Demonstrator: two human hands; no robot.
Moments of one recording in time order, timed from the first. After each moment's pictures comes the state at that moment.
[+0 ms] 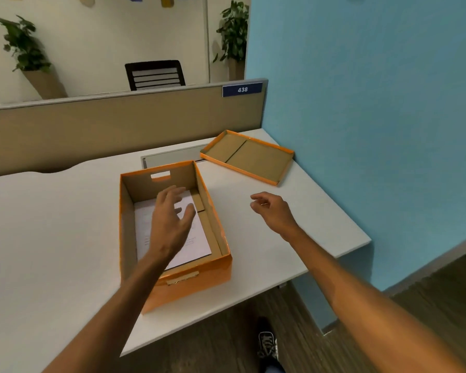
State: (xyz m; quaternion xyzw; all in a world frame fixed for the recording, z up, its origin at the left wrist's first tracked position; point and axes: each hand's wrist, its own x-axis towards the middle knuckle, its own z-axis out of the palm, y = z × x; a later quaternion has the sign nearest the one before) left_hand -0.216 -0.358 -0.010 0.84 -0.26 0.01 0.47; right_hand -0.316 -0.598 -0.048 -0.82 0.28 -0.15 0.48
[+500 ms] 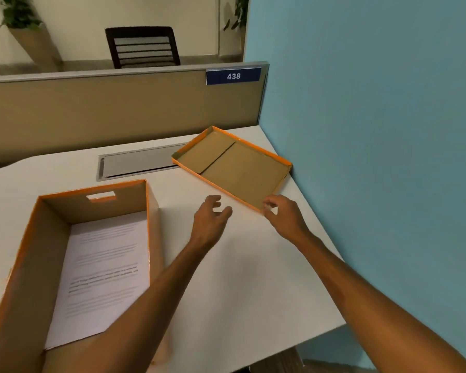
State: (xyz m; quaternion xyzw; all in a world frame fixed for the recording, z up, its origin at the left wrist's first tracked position) left_hand -0.144 -0.638 -0.074 0.82 -0.14 -0.21 0.52; right_hand -0.225 -0.832 -0.102 -0.90 0.25 -0.08 0.33
